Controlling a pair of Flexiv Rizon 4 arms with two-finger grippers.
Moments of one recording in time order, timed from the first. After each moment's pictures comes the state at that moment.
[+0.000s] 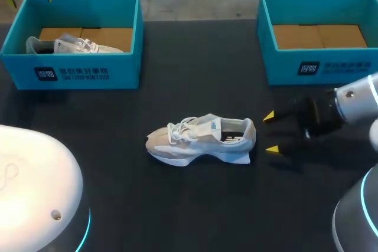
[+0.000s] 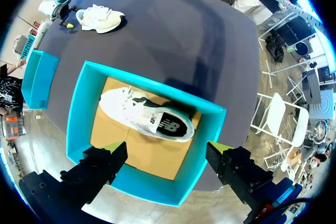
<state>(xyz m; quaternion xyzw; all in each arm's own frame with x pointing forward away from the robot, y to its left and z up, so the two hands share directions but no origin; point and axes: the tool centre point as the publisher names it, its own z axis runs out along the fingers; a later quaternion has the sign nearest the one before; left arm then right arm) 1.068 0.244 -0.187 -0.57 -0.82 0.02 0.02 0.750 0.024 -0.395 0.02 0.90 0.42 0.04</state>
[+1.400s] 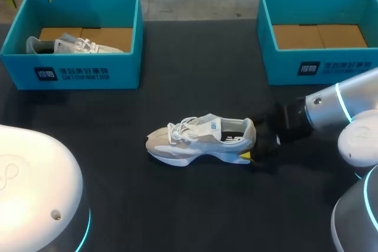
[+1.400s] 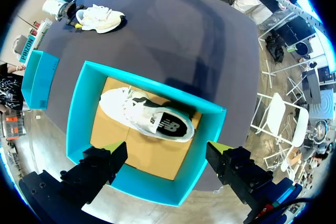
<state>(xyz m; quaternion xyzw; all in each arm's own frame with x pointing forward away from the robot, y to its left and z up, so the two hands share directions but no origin) 1.068 0.244 -0.187 -0.57 -0.82 0.02 0.02 0.744 0.089 -0.413 0.03 0.90 0.43 0.03</state>
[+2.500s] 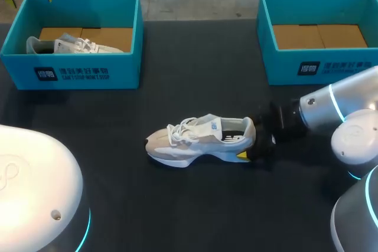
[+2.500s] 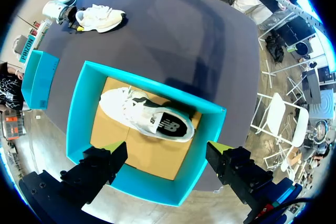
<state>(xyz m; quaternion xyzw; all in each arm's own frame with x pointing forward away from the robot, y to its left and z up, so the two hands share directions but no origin) 1.068 0.244 -0.187 -0.57 -0.82 0.02 0.02 0.751 0.095 -0.428 0.04 0.90 0.44 0.02</state>
